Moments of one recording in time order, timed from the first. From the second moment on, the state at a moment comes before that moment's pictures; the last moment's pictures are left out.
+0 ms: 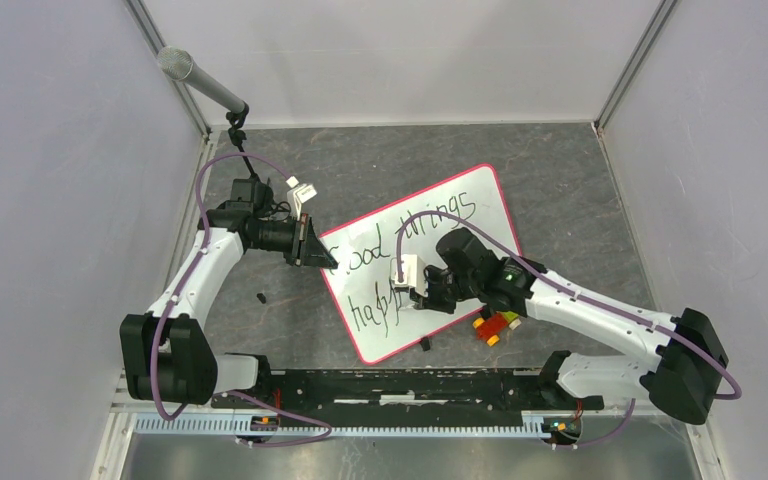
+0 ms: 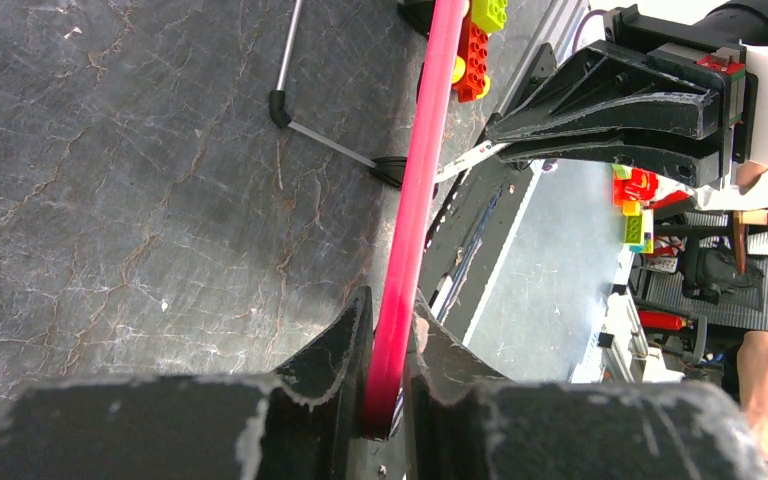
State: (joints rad) left arm -0.08 1.30 0.98 -0.84 1.03 0.19; right arm 0.91 1.19 0.85 -0.45 -0.36 -0.50
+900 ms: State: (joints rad) left arm -0.09 1.30 0.98 -0.84 1.03 0.19; right arm 0.82 1.15 0.94 -0.51 -0.39 -0.52
